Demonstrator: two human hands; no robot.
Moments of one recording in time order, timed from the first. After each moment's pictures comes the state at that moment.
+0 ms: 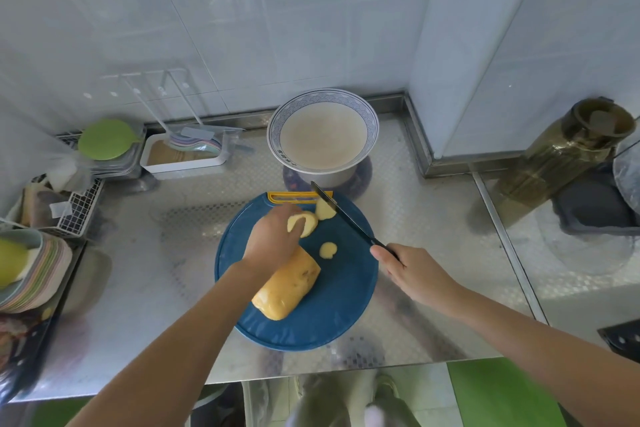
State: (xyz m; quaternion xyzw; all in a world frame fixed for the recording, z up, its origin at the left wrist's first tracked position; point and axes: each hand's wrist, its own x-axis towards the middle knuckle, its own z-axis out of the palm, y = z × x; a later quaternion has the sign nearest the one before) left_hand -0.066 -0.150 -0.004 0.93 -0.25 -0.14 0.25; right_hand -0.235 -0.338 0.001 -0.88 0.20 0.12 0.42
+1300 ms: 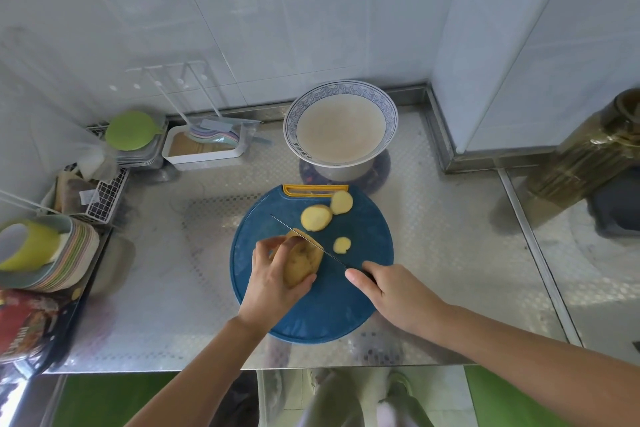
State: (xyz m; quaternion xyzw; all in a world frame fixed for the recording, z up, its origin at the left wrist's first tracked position) left_hand -0.120 -0.084 -0.049 0.90 -0.31 -0.01 0.30; right_hand -0.233 -0.292 0.002 -0.91 0.08 0.13 0.39
